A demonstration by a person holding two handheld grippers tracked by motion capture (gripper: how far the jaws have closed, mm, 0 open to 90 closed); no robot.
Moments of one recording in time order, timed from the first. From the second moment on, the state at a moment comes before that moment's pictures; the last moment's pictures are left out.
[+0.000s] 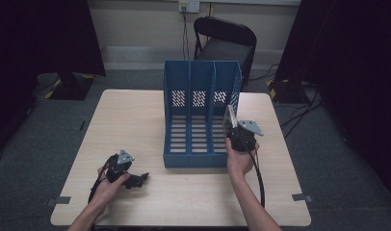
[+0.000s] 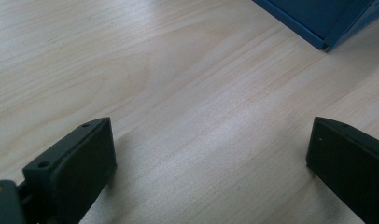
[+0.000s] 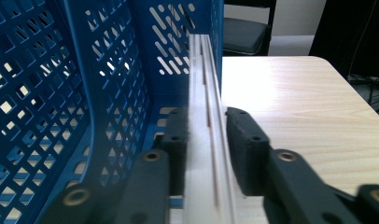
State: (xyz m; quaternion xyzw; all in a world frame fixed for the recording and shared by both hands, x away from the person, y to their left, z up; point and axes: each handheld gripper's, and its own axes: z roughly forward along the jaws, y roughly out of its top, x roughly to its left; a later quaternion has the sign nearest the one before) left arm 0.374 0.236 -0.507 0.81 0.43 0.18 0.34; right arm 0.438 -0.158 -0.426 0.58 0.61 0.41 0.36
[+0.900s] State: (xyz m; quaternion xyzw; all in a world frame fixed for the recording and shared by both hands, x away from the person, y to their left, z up) left arm 0.372 0.236 -0.507 0.82 0.43 0.18 0.34; right arm 0.436 -0.161 -0.418 0.56 0.62 0.43 0.33
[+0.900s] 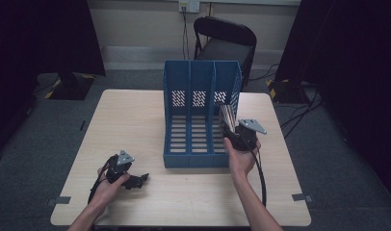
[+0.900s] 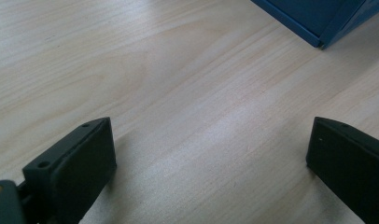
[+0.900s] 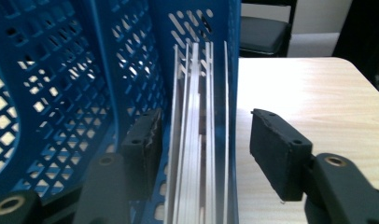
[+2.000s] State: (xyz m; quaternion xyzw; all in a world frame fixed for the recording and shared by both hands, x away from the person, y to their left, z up) left arm 0.372 0.236 -0.507 0.82 0.43 0.18 0.34; right arm 0.372 -0.215 -0.413 0.48 0.70 0.47 0.24
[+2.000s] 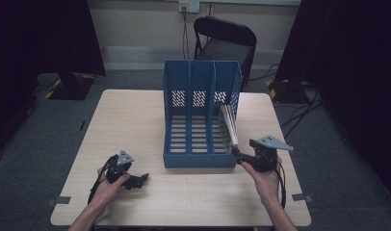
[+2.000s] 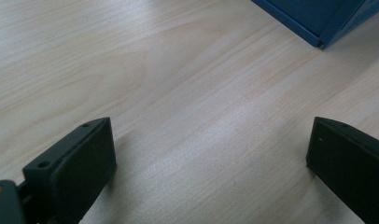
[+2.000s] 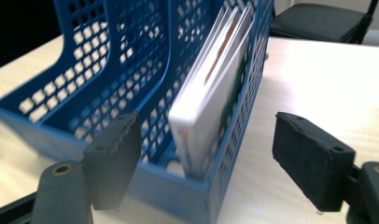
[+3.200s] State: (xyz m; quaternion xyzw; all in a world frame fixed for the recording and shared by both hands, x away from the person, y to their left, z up) left arm 0.372 0.236 -0.507 0.82 0.43 0.18 0.34; right arm 0.356 -0.208 -0.506 0.43 0.81 0.36 0.19
